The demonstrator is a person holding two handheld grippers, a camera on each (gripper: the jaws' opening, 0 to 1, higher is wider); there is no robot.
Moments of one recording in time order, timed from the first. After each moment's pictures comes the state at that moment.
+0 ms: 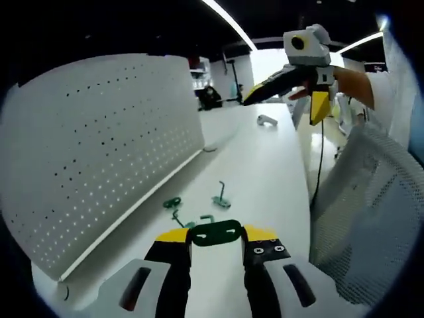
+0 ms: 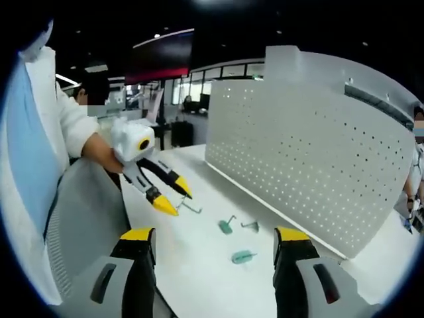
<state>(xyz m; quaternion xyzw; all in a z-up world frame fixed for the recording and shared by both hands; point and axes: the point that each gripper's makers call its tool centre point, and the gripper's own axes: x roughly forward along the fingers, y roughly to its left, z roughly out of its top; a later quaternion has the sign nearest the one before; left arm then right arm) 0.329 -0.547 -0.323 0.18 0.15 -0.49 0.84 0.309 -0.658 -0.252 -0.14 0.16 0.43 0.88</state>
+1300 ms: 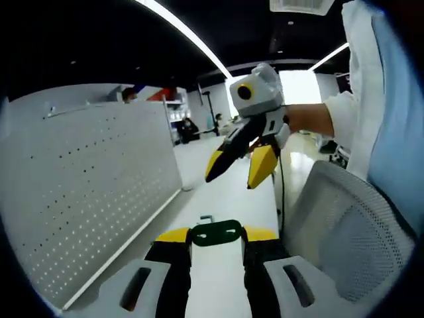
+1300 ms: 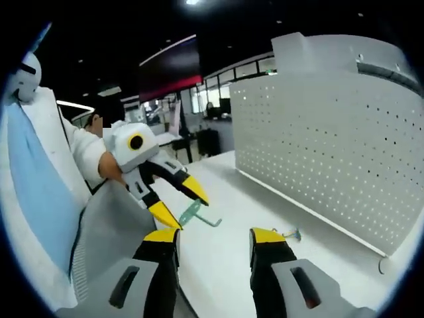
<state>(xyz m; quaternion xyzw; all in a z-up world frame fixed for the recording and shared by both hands) 0.293 -0.563 -0.263 0.15 0.07 -0.56 0.81 0.302 -0.604 -0.246 -0.06 0.19 0.50 0.84</state>
